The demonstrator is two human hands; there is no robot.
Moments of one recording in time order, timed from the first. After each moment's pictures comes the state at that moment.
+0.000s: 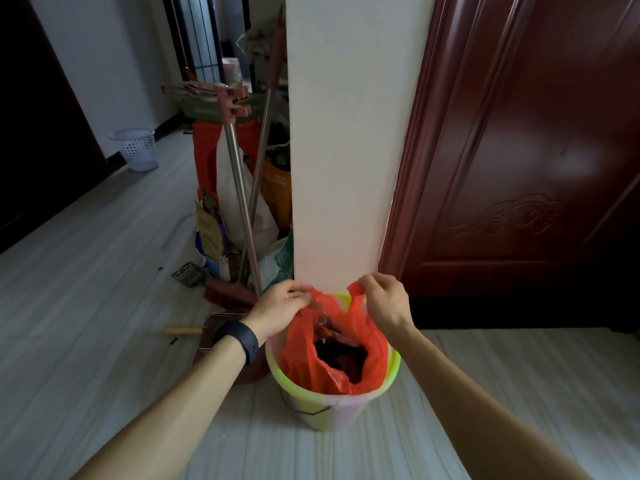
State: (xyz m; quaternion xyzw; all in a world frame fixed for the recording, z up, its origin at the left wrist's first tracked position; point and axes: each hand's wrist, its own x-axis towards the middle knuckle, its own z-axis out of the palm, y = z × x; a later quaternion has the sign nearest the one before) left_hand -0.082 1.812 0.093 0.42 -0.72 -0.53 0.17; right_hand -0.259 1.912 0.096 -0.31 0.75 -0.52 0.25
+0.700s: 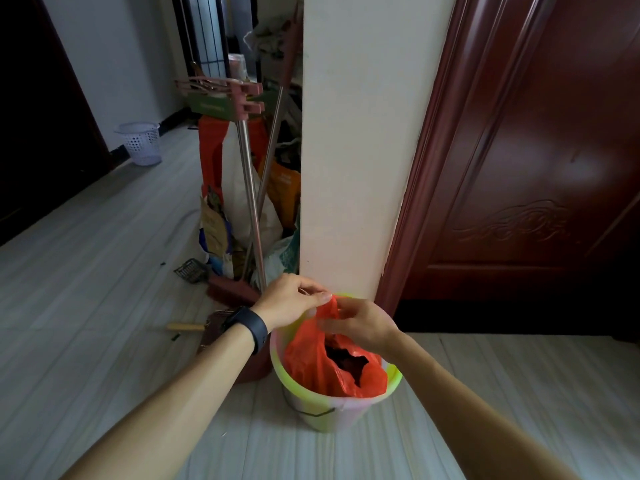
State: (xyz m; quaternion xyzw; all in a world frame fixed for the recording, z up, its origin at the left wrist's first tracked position) left_hand -0.083 1.800 0.103 0.38 -0.81 -0.42 0.16; right_hand -0.228 1.915 0.094 -0.47 0.70 -0.36 0.40
